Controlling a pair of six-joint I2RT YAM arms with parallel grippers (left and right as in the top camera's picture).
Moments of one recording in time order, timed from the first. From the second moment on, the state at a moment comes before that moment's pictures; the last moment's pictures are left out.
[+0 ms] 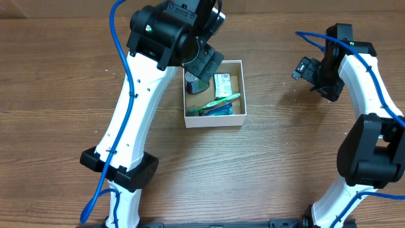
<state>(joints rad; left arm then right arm) -0.52 2.11 2.72 -1.69 -0.13 0.11 -0.12 1.98 1.63 -1.03 -0.04 0.46</state>
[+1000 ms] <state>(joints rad) -0.28 1.58 2.55 -1.59 -0.15 0.04 -0.12 1.98 1.63 -1.03 -0.04 0.46</state>
